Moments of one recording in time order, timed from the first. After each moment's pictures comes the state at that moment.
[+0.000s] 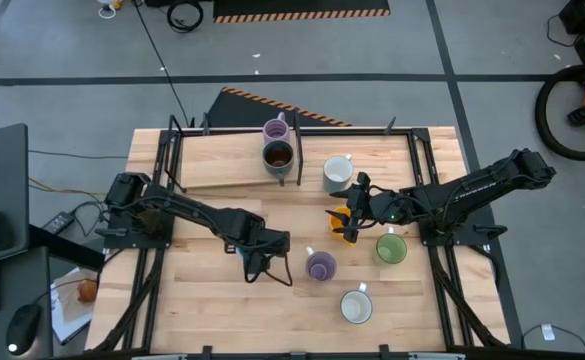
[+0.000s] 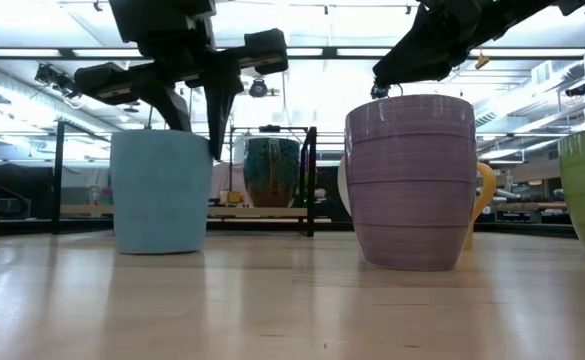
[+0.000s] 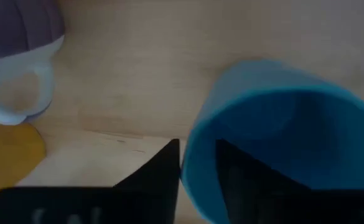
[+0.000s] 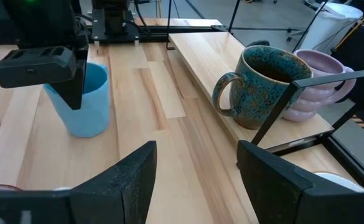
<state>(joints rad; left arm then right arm) -0.26 1.79 1.35 -0.88 -0.16 1.33 0.21 1.15 0.69 -0.01 0.52 0.11</state>
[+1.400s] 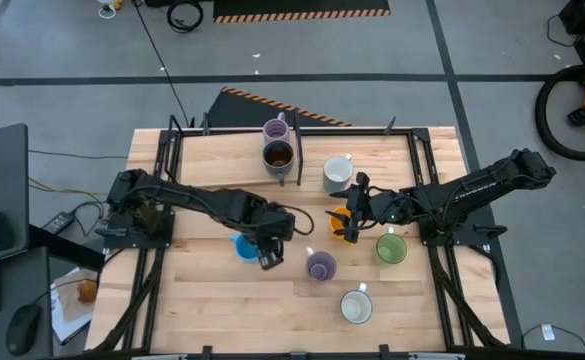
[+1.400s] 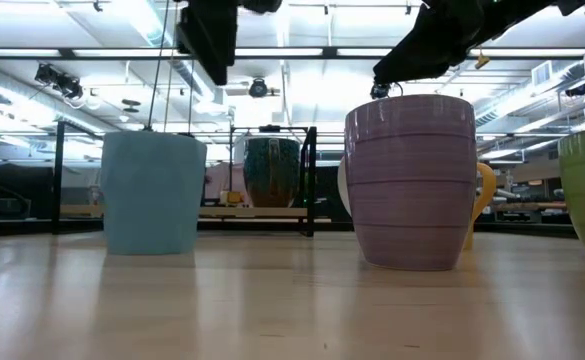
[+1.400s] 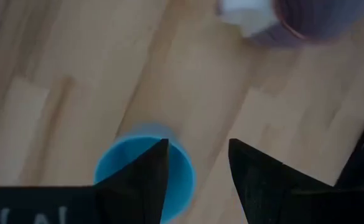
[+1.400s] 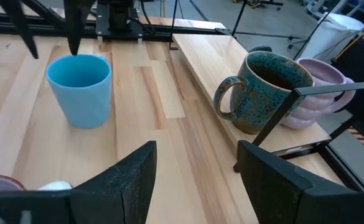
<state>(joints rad) -0.21 1.79 1.66 -1.15 -0.03 -0.67 0.21 1.15 0.69 -0.01 0.51 0.05</state>
